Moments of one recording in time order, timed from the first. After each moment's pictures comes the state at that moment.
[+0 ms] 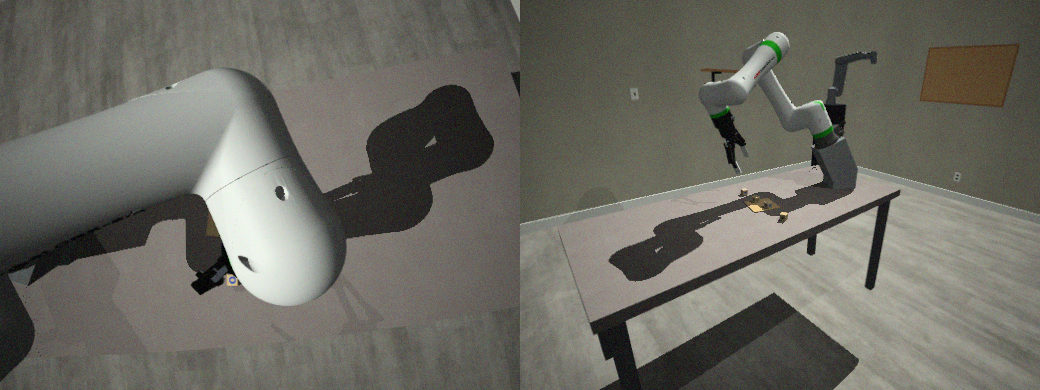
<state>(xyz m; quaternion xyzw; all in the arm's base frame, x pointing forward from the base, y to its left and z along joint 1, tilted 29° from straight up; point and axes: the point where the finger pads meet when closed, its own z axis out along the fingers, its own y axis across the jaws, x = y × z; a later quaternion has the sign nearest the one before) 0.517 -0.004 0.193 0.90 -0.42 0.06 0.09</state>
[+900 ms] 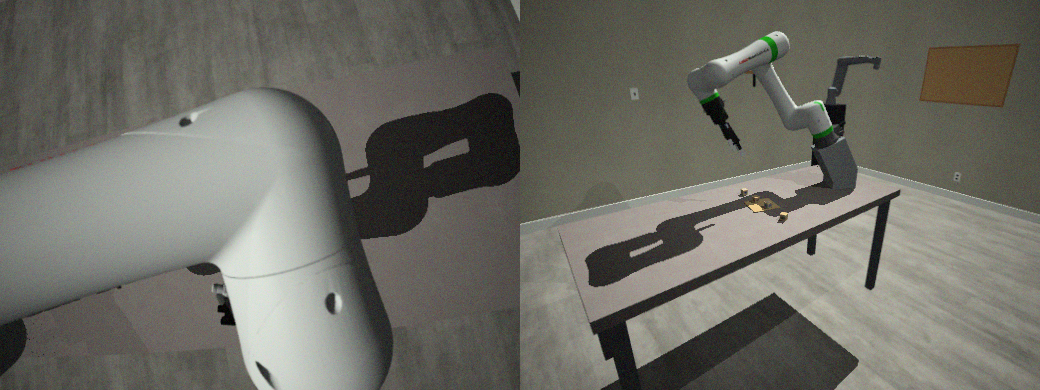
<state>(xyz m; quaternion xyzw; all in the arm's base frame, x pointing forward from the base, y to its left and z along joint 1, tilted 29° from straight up) 0.504 -0.001 0.256 1.00 -0.09 0.01 0.02</state>
